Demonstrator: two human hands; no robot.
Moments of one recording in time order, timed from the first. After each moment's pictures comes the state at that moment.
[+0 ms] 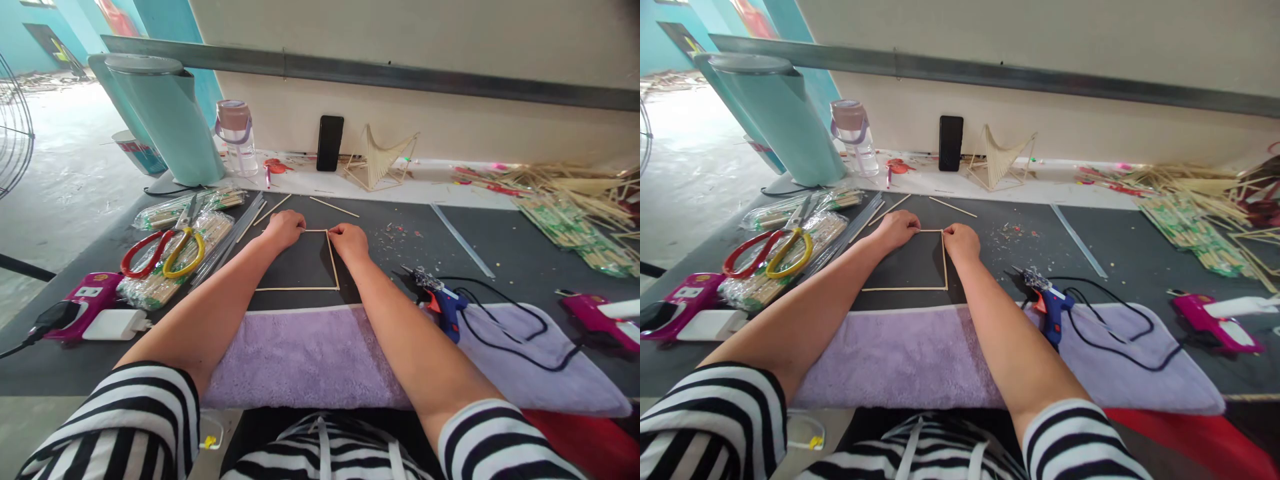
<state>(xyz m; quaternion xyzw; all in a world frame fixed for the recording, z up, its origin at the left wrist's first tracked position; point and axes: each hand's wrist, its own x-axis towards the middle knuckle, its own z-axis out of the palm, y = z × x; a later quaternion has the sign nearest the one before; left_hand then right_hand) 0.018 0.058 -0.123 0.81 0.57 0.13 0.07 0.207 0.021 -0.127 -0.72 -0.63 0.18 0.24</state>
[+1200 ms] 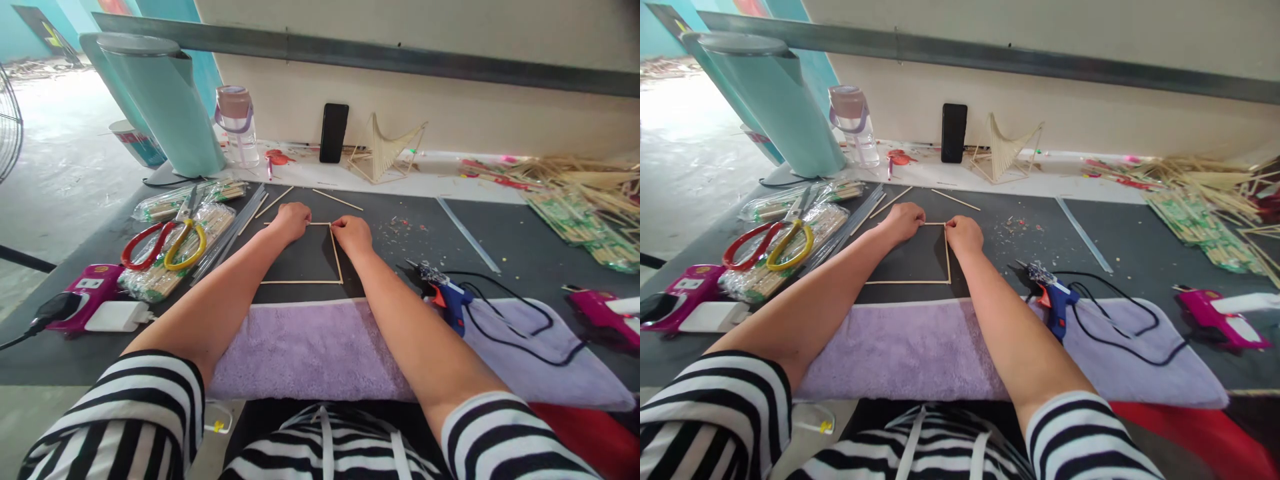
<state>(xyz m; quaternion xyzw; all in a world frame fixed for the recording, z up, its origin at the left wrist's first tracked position) 0.033 0.057 -0.115 0.82 0.57 0.05 0.03 0.207 0.023 -0.129 -0.72 -0.63 0.17 0.23</state>
